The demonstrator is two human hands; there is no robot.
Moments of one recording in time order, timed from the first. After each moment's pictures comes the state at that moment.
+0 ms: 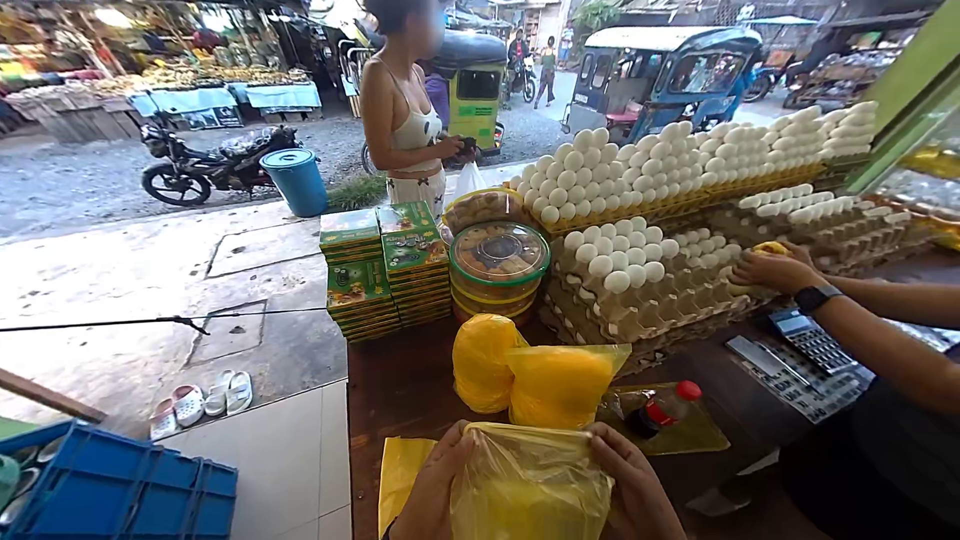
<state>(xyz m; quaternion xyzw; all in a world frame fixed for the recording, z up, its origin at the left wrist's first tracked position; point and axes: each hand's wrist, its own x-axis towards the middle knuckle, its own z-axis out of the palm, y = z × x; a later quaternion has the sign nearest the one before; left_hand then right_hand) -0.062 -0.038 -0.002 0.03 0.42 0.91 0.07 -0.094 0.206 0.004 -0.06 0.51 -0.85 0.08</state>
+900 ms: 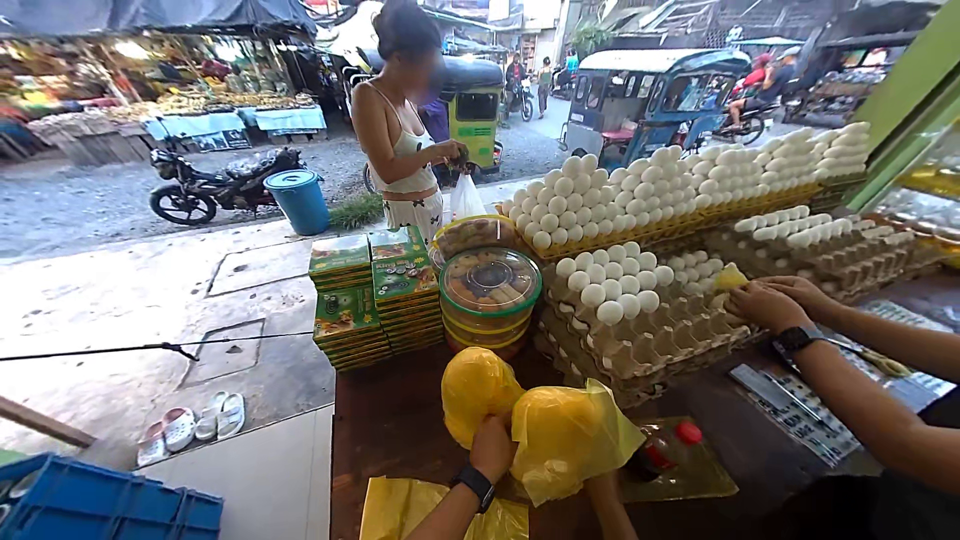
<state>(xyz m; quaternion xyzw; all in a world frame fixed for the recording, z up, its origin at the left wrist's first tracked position) -0.205 0.034 -0.042 -0.05 0.90 0.40 0.18 -0.202 0.231 -0.126 0.18 0.86 -0.47 0.01</state>
